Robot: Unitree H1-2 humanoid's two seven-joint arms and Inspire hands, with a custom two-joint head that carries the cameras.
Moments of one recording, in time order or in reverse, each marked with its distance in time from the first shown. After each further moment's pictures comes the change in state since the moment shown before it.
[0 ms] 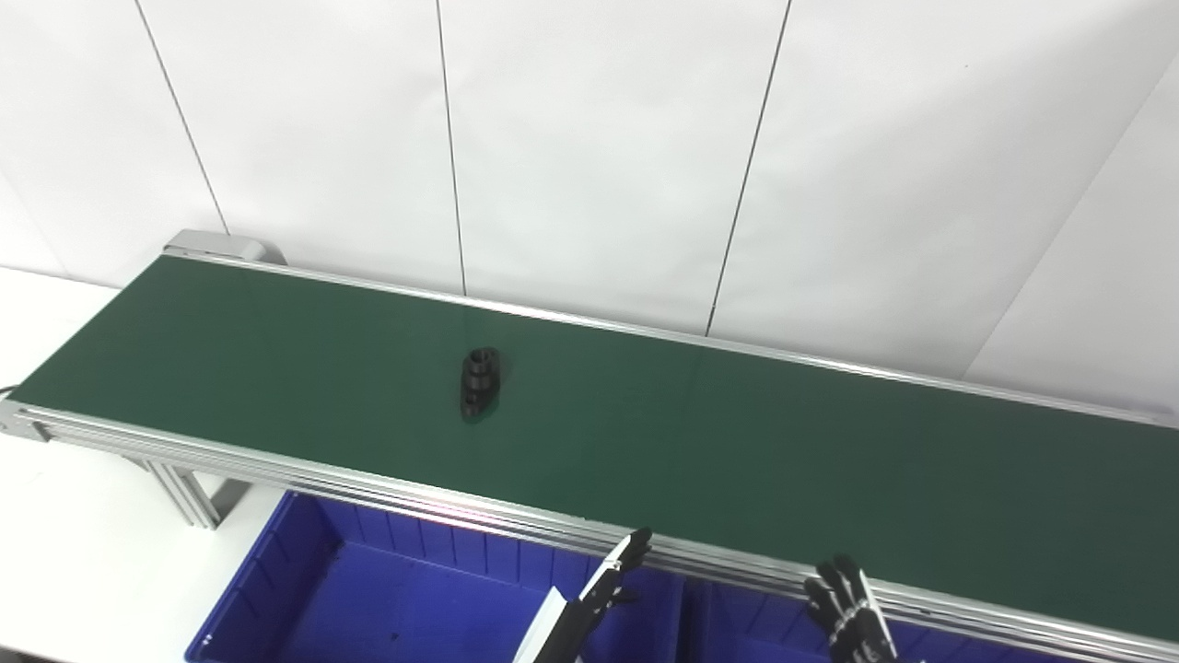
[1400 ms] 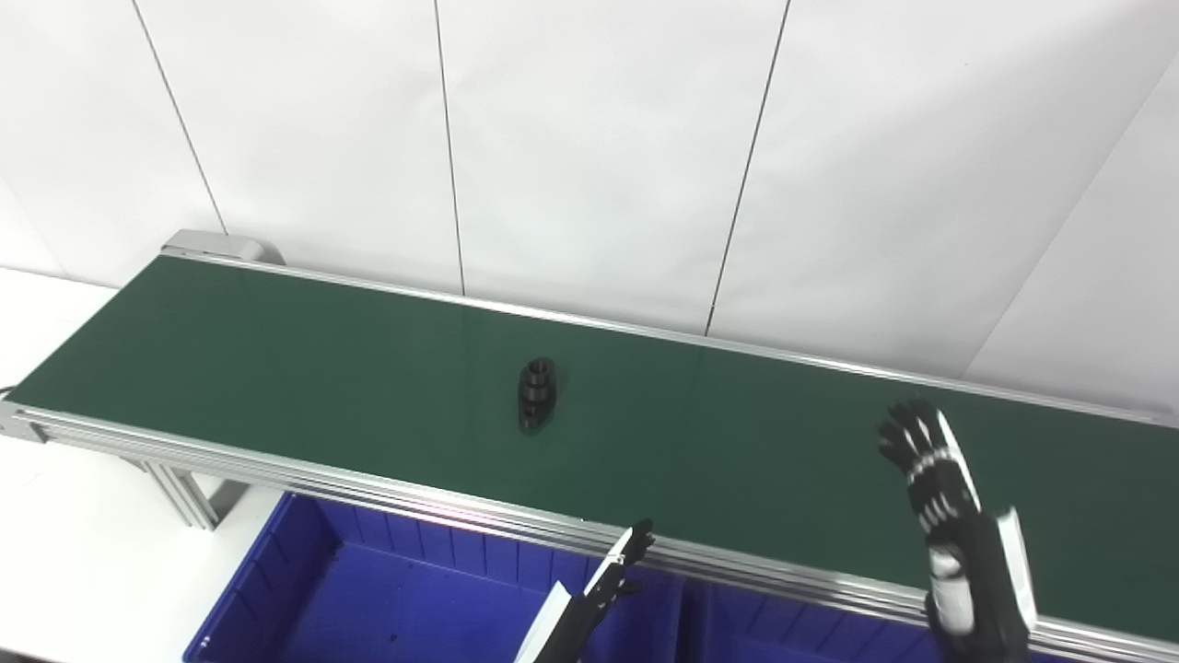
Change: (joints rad) left arm -0.005 -0.002 0.000 -0.015 -0.003 0.000 -0.009; right arm -0.271 -0.131 -0.051 -0.138 -0.184 -0.002 -0.053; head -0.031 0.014
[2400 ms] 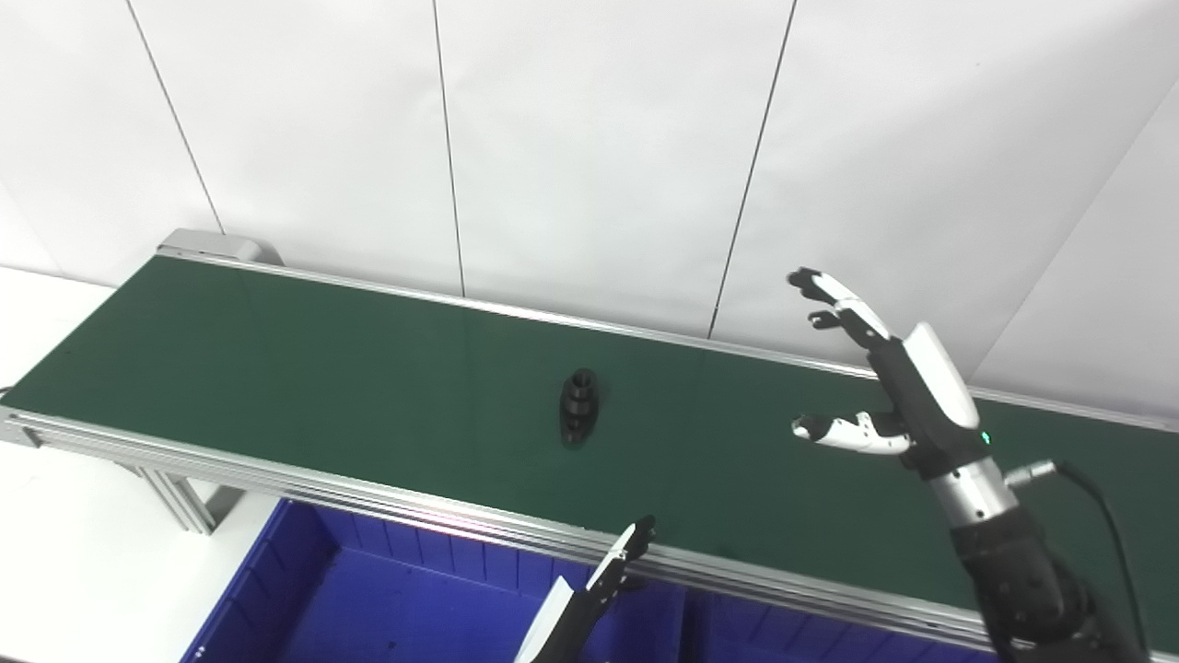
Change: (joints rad) left arm -0.015 -0.010 0.013 0.017 0.018 0.001 0.001; right arm -0.449 -0.280 0.336 0.246 -0.255 -0.013 -0.142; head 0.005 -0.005
